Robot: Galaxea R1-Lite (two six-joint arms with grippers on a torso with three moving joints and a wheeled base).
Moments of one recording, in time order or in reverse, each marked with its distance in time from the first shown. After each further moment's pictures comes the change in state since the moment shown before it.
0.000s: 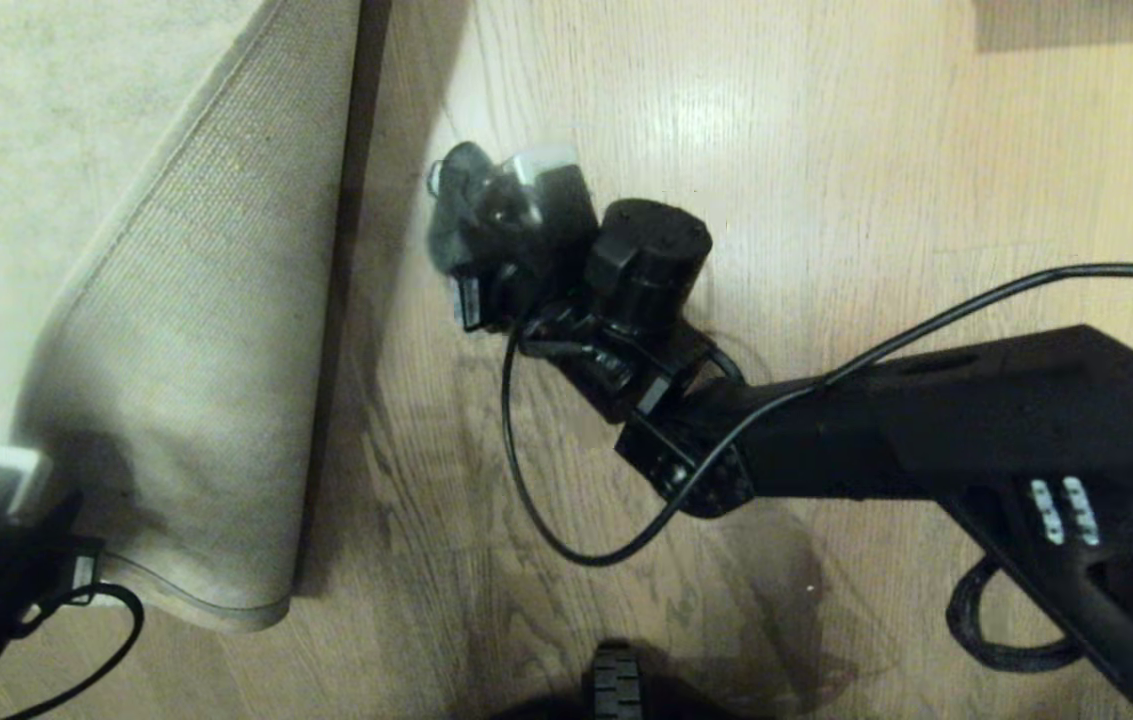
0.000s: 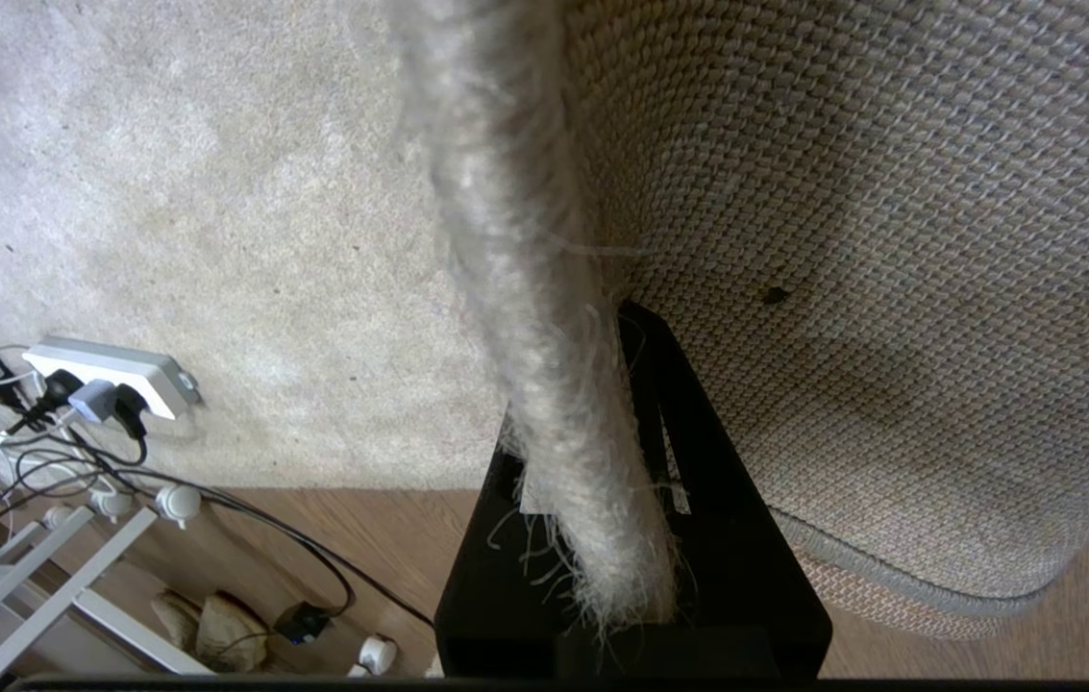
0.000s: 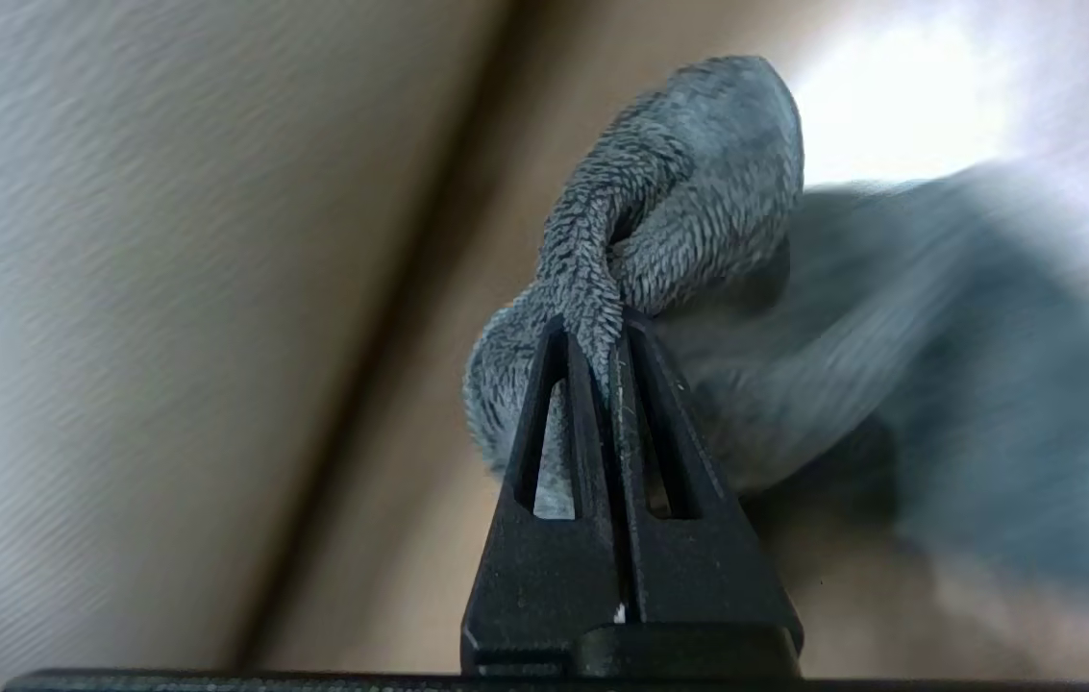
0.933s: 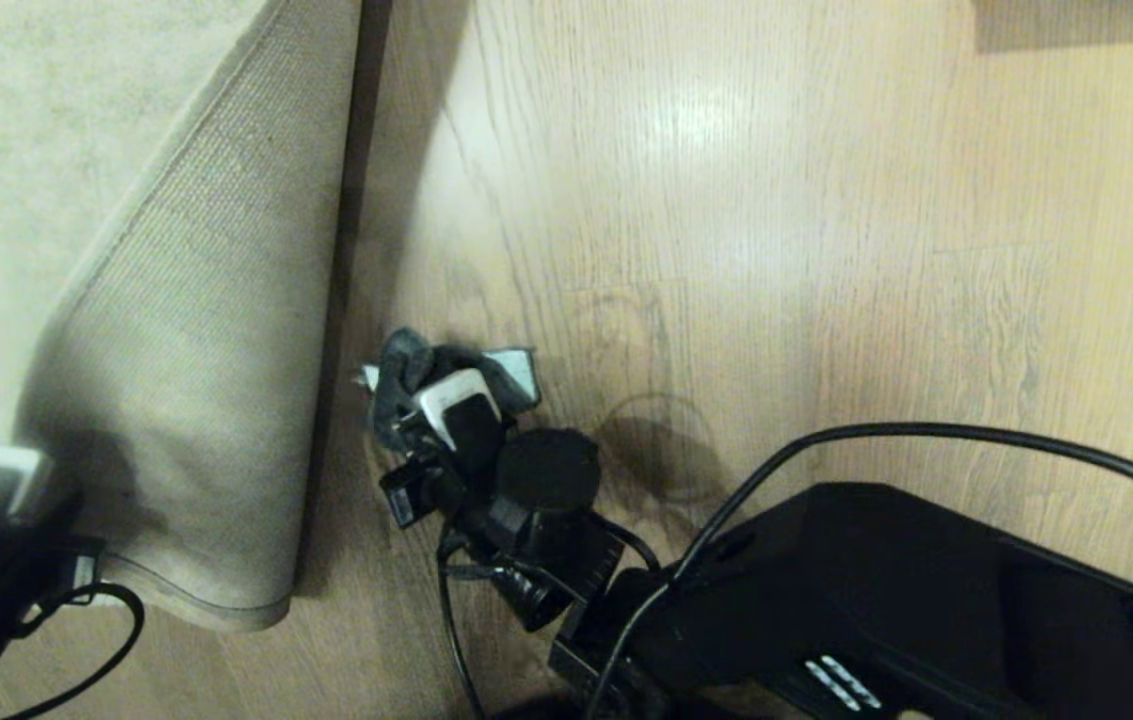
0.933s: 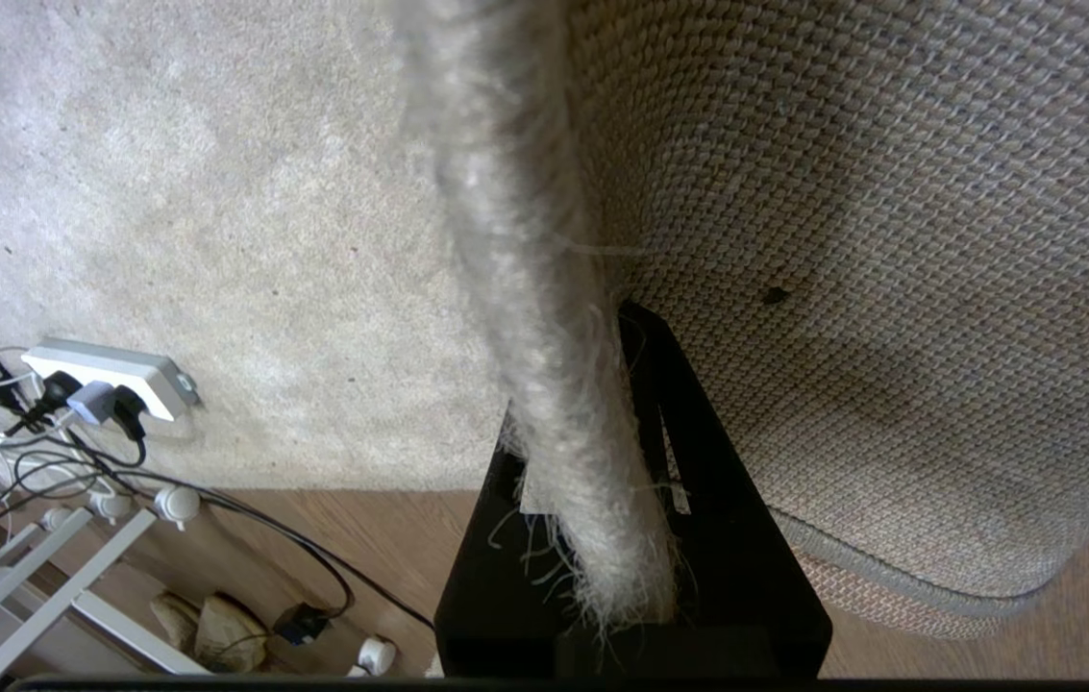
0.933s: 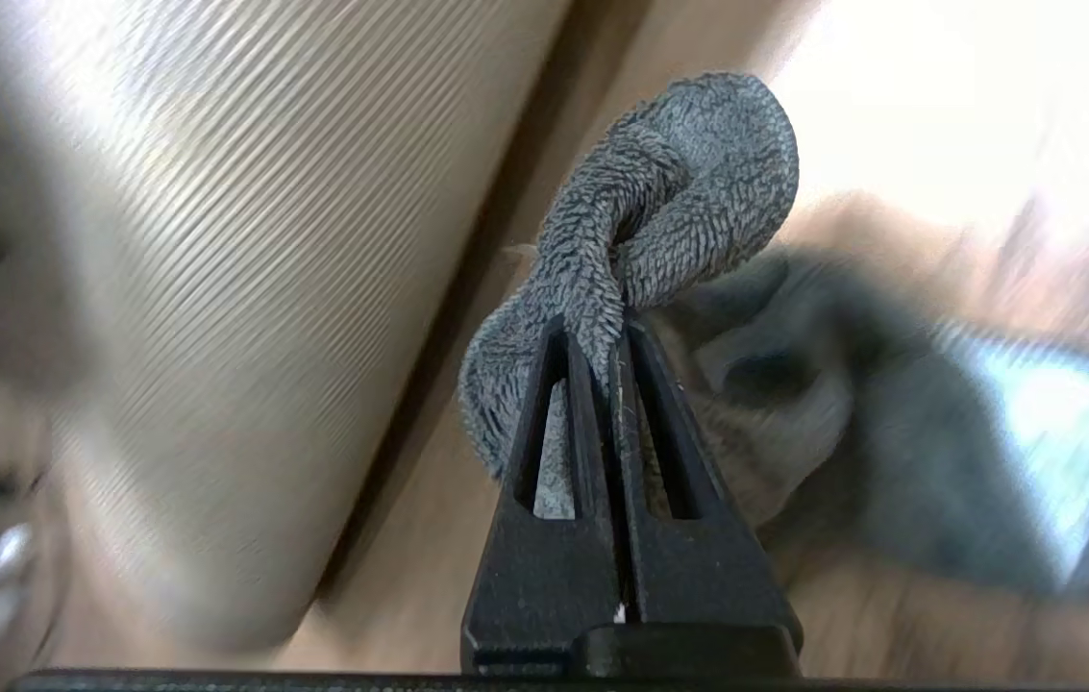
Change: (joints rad) left arm -0.001 0.000 0.000 0.000 0.000 0.000; right arm 0.146 0.181 0.211 -0.289 -0.129 0.018
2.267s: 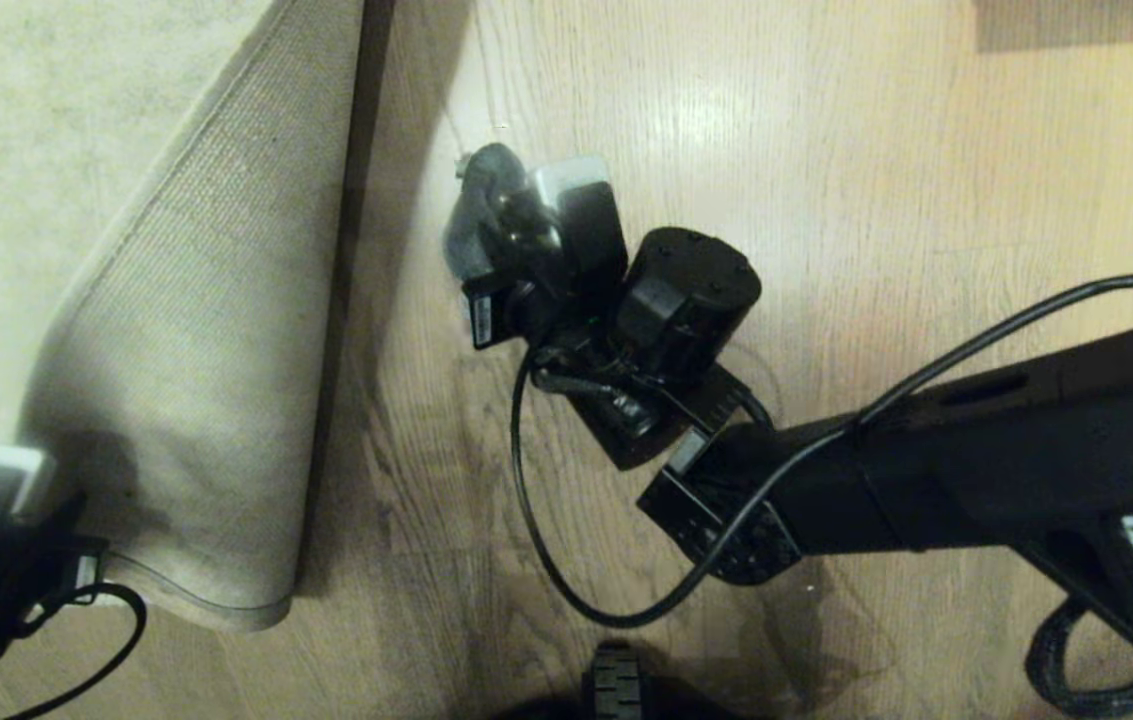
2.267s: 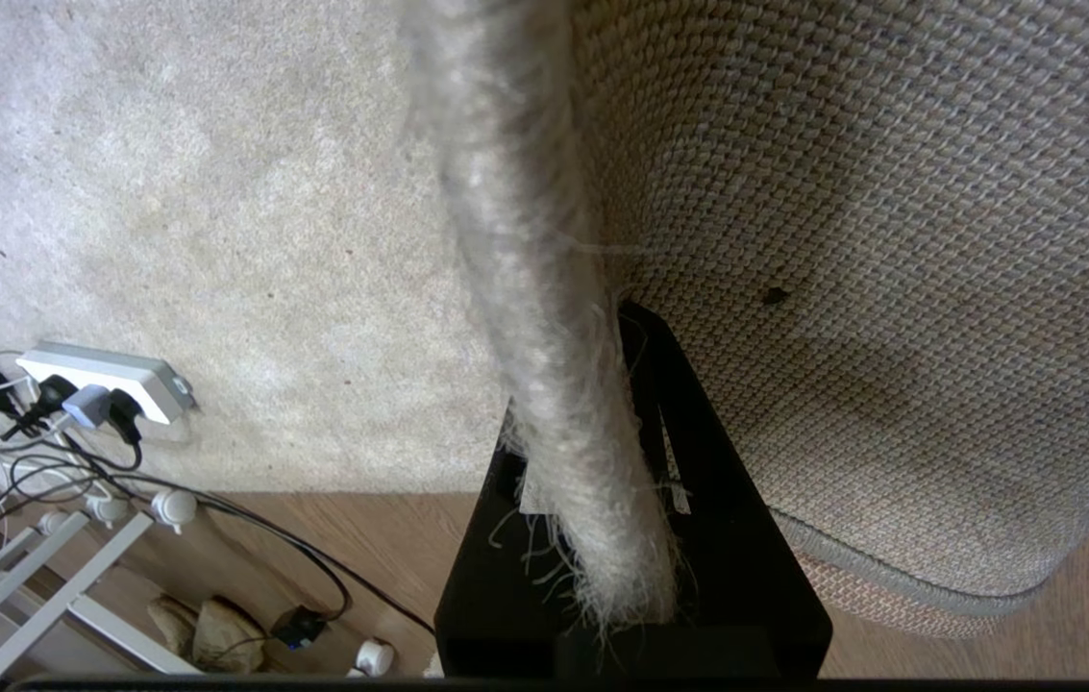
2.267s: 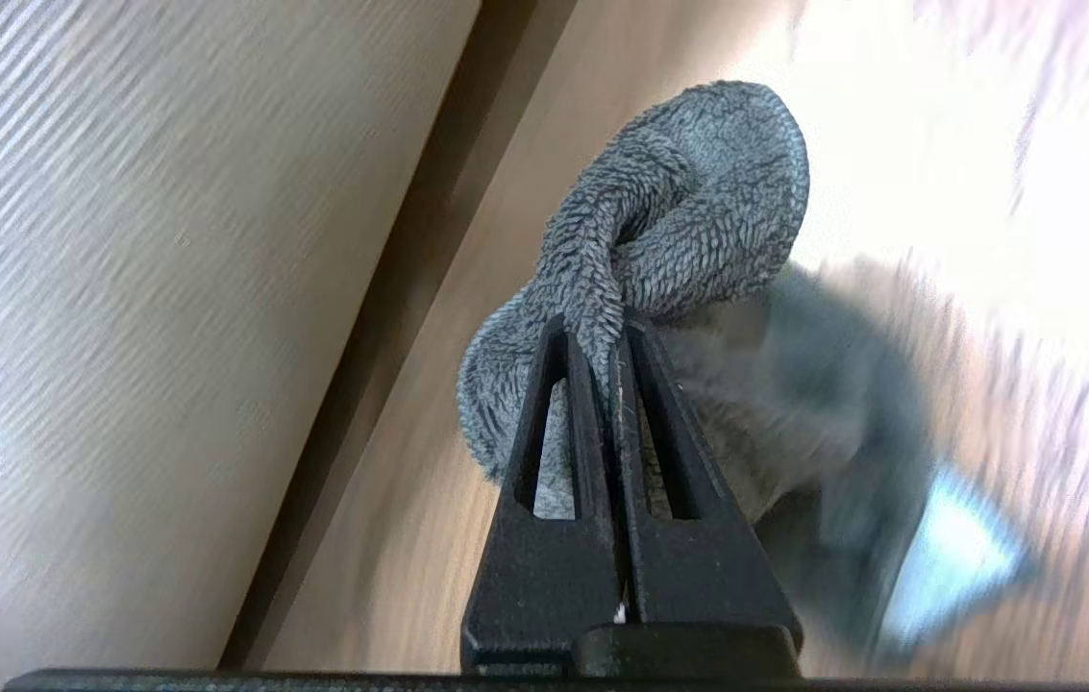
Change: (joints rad) left arm -0.007 0.000 0.000 0.000 0.000 0.000; right arm -0.101 -0.275 0.027 0.083 0.005 -0.068
